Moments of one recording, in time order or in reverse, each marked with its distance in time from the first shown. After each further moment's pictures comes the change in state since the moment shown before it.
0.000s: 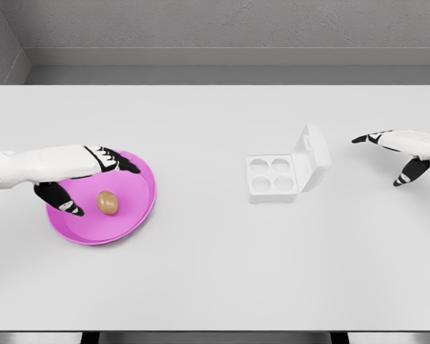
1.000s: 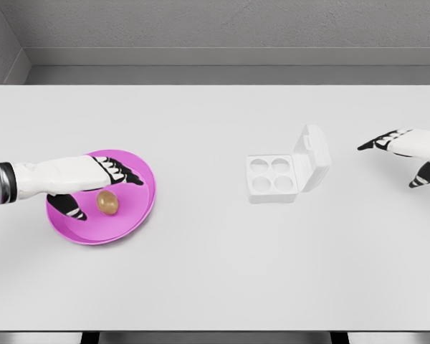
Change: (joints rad) left arm 0.044 -0.060 0.008 0.002 -0.246 0.038 0.010; right arm -0.008 -0.102 0.026 -0.047 0.002 -0.220 0.000
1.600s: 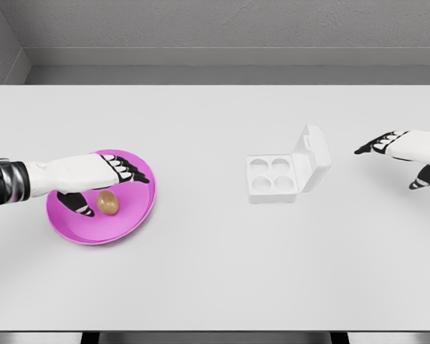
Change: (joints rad) left arm 0.017 -0.062 0.001 0.044 -0.047 -0.001 0.006; right arm 0.018 -0.036 -0.008 -0.071 0.000 -0.005 0.000
